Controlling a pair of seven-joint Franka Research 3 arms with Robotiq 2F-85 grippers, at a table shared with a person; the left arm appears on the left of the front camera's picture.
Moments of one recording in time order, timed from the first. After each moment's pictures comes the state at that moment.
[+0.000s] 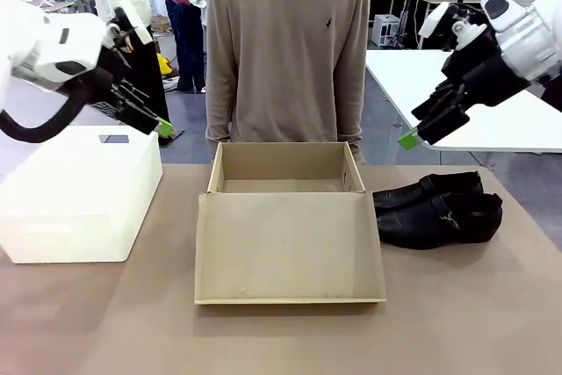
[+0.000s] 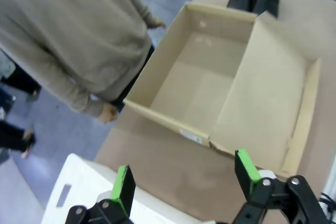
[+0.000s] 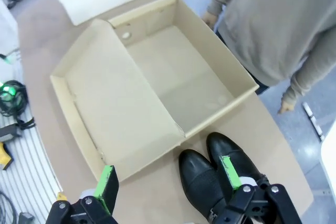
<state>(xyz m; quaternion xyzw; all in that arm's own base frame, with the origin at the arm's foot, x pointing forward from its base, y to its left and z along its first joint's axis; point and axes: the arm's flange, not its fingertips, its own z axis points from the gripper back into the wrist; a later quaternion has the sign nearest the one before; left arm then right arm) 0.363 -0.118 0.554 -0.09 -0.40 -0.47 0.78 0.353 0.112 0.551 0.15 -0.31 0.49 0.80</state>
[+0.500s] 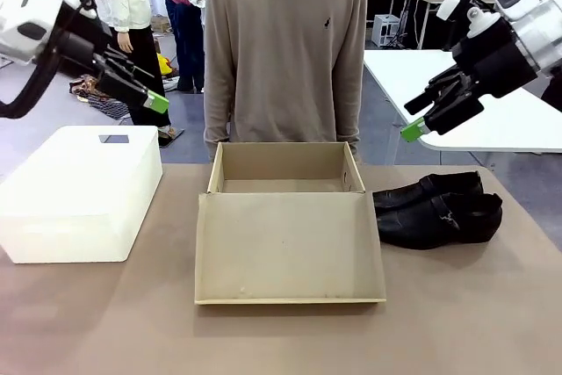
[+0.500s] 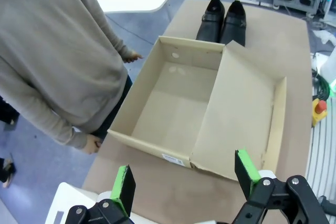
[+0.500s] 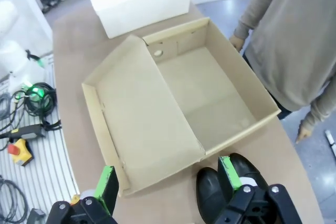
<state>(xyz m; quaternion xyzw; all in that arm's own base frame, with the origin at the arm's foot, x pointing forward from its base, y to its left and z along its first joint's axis) 0.373 -0.111 0.587 -0.17 -0.40 -0.49 0.76 0.361 0.105 0.556 0.22 -0.32 0.52 0.76</state>
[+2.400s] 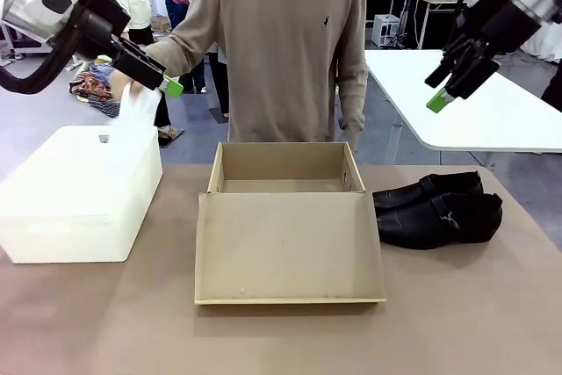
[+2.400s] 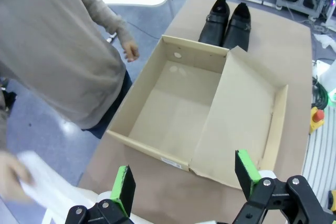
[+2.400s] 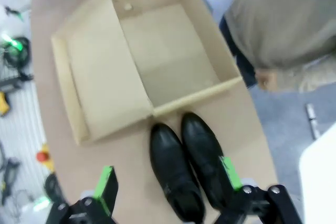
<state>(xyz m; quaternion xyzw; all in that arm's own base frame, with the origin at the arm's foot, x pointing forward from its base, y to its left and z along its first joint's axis) 0.386 -0.131 0.604 -0.17 -0.38 -0.47 0.78 0.443 0.076 0.602 0.11 -0.21 0.58 0.78</state>
